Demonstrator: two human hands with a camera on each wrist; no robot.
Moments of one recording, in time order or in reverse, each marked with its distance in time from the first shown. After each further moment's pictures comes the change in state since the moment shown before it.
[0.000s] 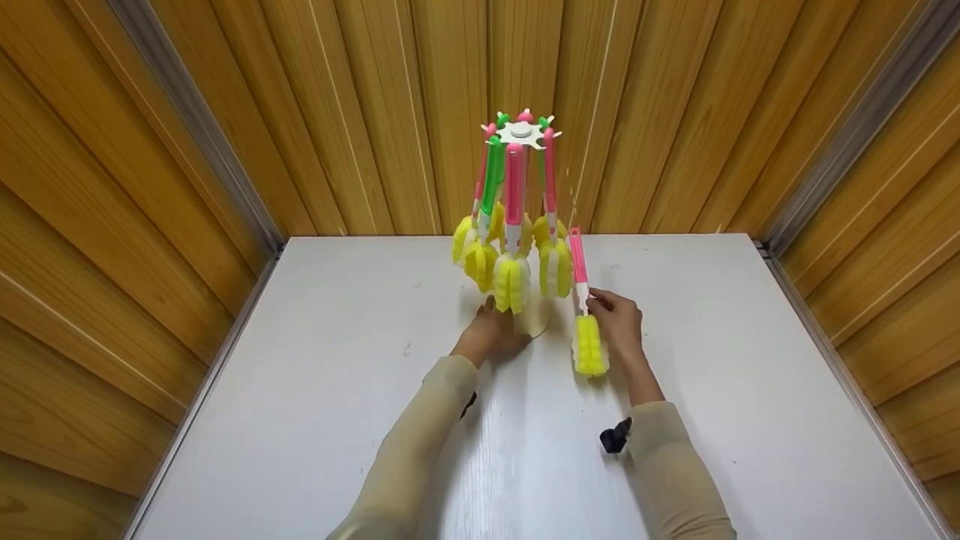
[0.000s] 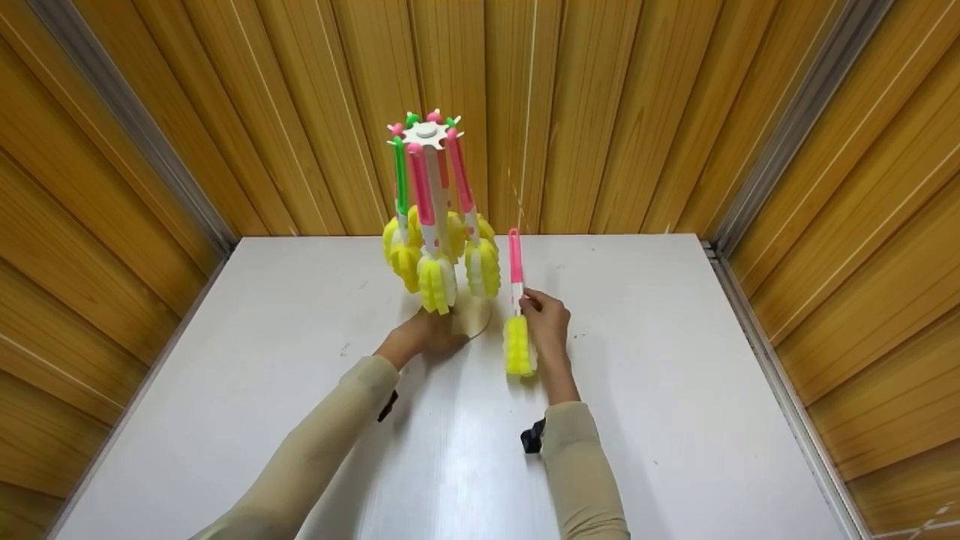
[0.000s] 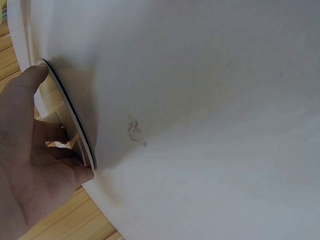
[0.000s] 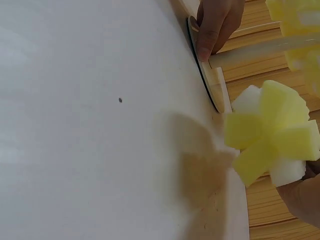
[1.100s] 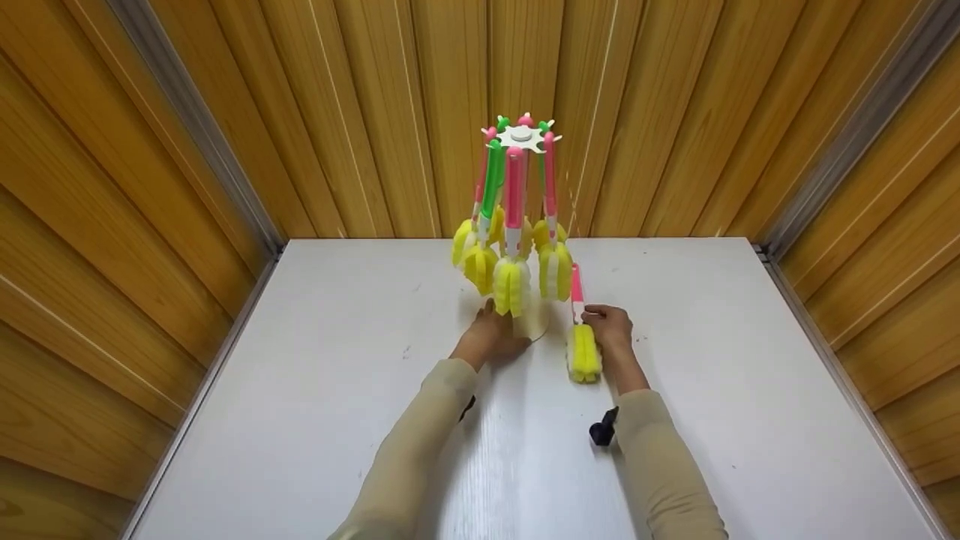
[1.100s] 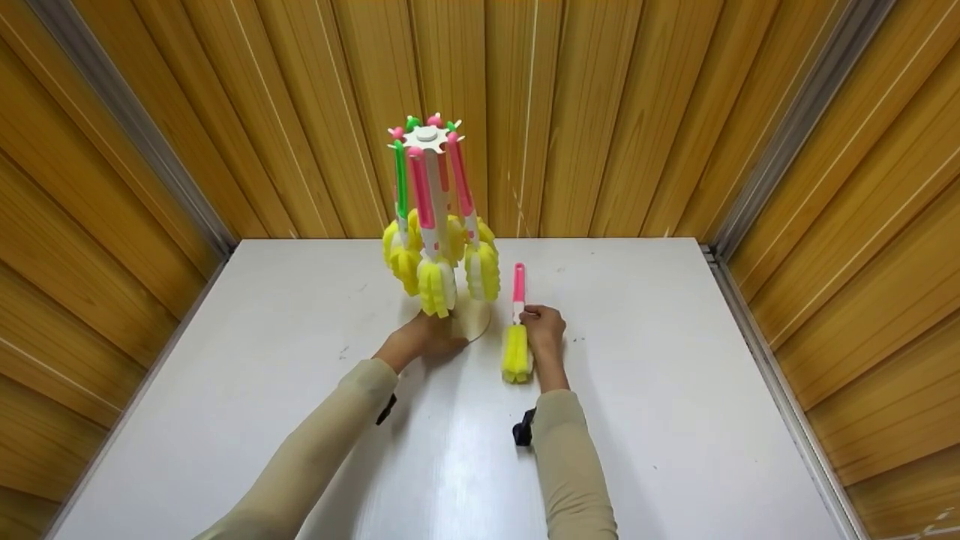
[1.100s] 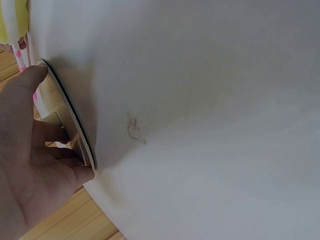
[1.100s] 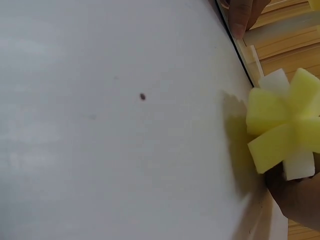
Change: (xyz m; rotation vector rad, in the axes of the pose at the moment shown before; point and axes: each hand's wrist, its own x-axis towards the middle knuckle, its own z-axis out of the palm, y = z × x) left_hand 0.010 -0.001 0.002 -0.028 -0.003 -0.039; right_hand 0.017 0.023 0.017 -0.007 -0.069 0.264
